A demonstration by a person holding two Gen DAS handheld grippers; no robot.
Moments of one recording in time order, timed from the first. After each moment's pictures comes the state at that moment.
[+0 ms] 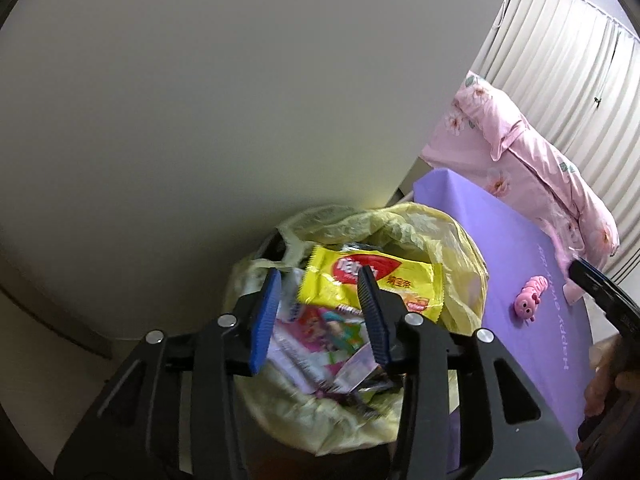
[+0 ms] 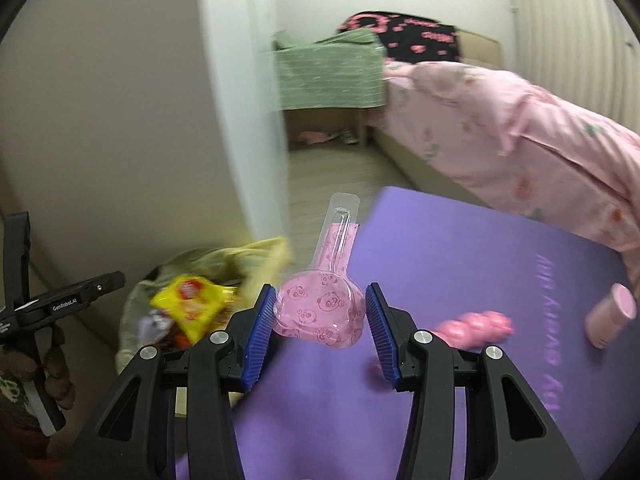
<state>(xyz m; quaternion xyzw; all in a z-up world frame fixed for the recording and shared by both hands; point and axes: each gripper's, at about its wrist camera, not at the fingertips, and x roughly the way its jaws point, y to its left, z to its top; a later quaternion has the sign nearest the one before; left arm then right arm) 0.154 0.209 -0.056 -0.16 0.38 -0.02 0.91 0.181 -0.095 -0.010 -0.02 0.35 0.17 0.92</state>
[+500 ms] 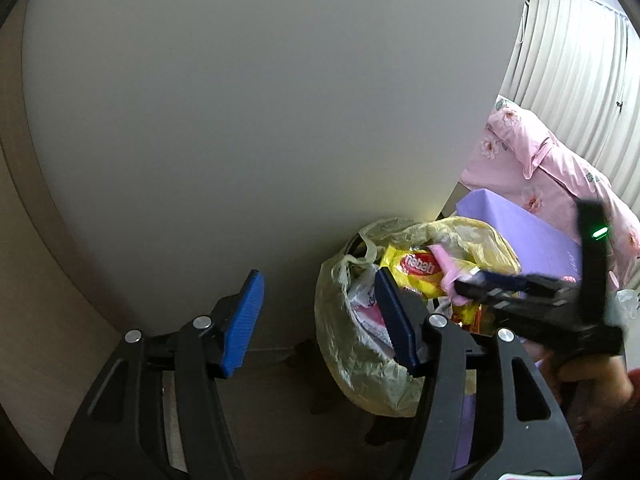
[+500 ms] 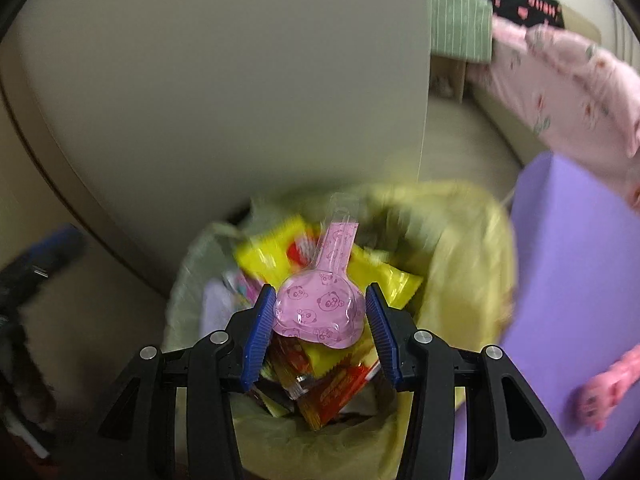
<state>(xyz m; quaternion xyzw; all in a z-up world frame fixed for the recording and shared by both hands) 0.095 0.240 -0.047 -0.13 0.34 0.06 0.93 0.219 0.038 -0.096 -0.07 0.45 0.28 0.84</state>
